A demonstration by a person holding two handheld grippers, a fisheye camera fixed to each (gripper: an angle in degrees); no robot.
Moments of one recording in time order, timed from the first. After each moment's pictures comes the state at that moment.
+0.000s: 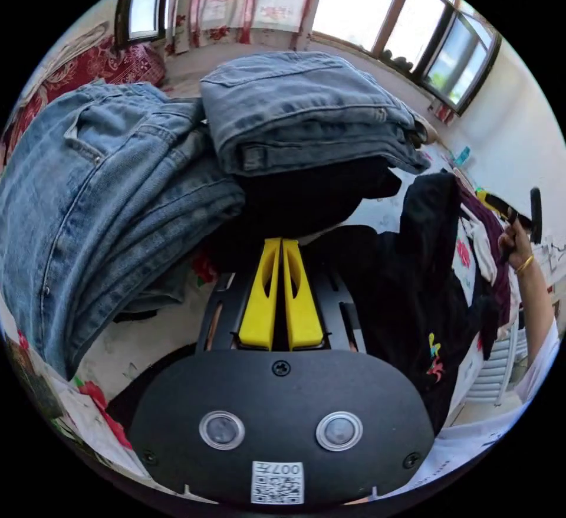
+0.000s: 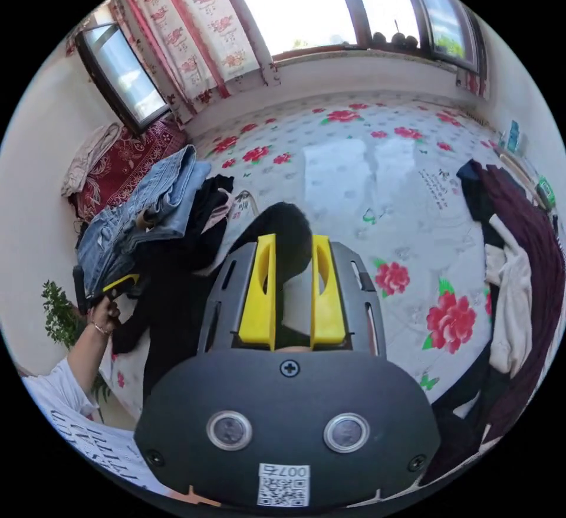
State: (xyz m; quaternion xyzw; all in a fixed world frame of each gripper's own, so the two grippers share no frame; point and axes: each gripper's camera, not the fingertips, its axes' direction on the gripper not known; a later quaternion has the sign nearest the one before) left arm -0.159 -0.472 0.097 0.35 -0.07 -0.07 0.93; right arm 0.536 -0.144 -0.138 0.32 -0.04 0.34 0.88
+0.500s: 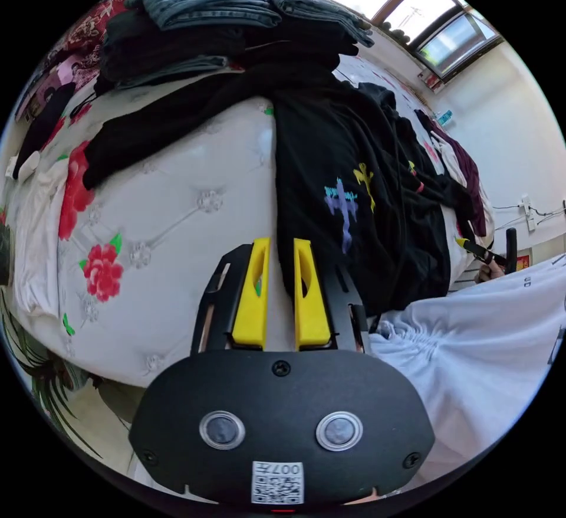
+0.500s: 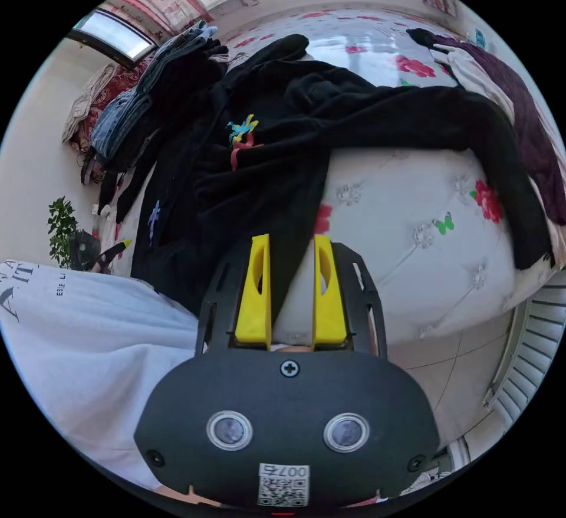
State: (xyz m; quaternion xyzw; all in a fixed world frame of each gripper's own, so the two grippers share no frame) left arm -0.119 -0.060 0.269 0.24 0.02 -0.07 0.97; right arm 0.224 0.181 -0.012 0.17 -0.10 0.38 0.90
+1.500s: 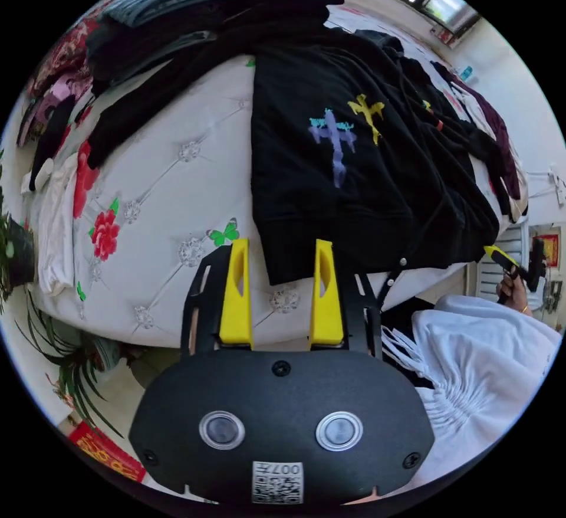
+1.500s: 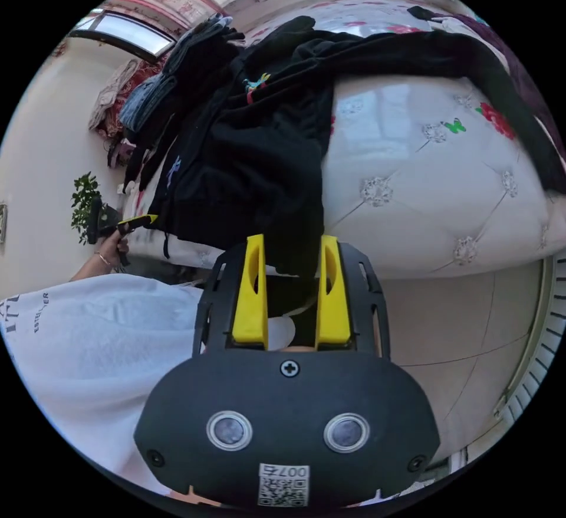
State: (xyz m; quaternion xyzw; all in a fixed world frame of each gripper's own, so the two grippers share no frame) left arm -0.074 -0.105 0.219 0.16 -0.06 -0.03 0.98; right arm 0.216 0.255 -0.061 0.18 -0.15 0.35 0.91
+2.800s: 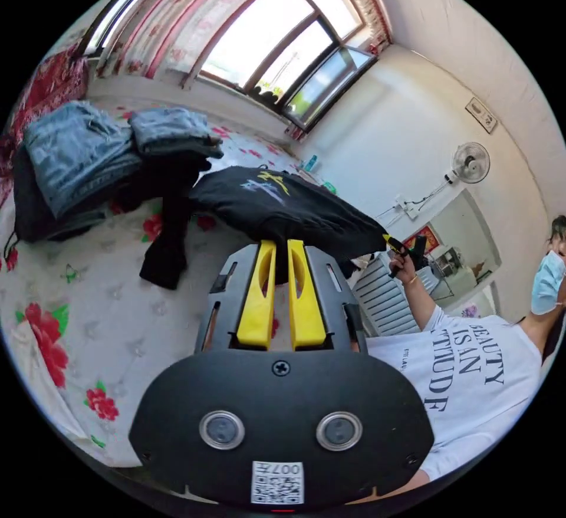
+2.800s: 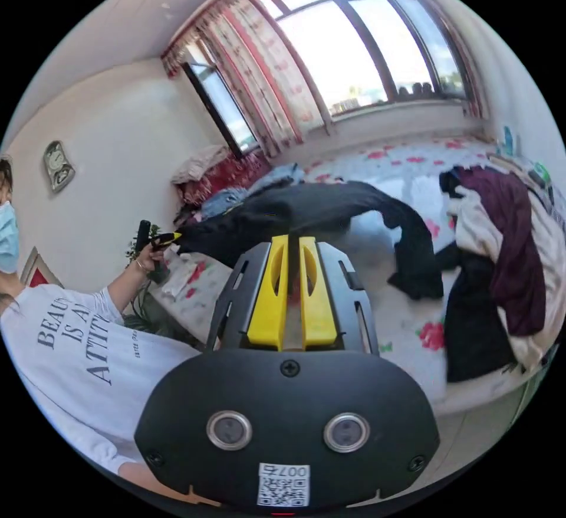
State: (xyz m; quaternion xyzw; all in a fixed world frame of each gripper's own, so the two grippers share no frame) left arm -0.106 -0.096 -0.089 0.35 0.23 0.10 0.91; right arm 0.297 0.289 -0.420 0.44 -0.12 0.24 0.86
